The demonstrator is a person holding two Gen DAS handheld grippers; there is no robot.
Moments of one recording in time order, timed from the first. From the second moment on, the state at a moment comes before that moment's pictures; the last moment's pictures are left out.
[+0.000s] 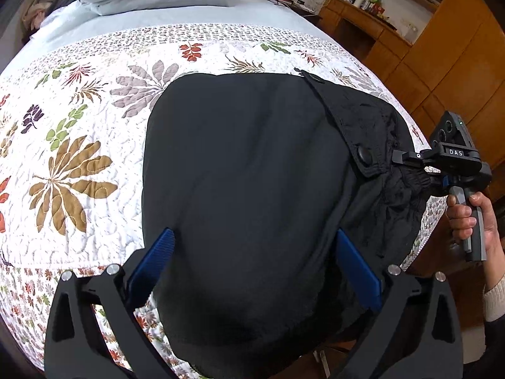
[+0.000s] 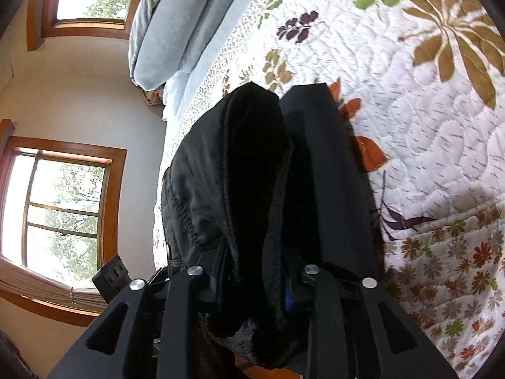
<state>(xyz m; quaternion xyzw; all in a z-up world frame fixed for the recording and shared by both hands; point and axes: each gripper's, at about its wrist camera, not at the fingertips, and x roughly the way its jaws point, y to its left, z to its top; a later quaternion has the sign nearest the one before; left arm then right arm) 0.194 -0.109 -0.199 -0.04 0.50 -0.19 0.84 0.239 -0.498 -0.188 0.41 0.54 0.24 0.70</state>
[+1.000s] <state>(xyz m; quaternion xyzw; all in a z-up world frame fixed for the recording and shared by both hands) 0.186 -0.097 -0.195 -0.04 0.49 -0.17 0.85 0.173 -0.469 -0.125 0.22 0.52 0.22 0.80</state>
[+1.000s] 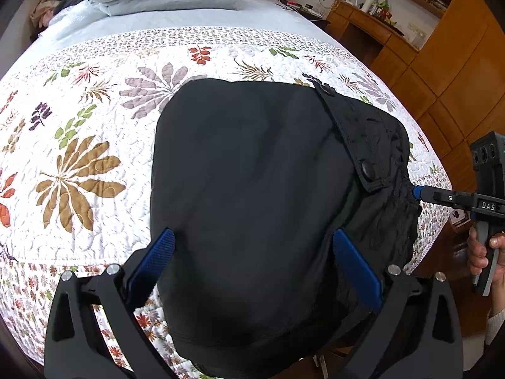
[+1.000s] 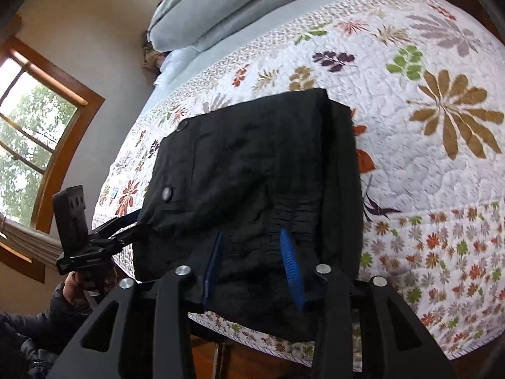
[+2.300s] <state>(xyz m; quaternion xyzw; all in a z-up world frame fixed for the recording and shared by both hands) 0.170 -0.080 -0.167 0.04 0.45 -0.11 0.88 0.157 -0.475 -0.124 0.20 0.54 0.19 0.79</state>
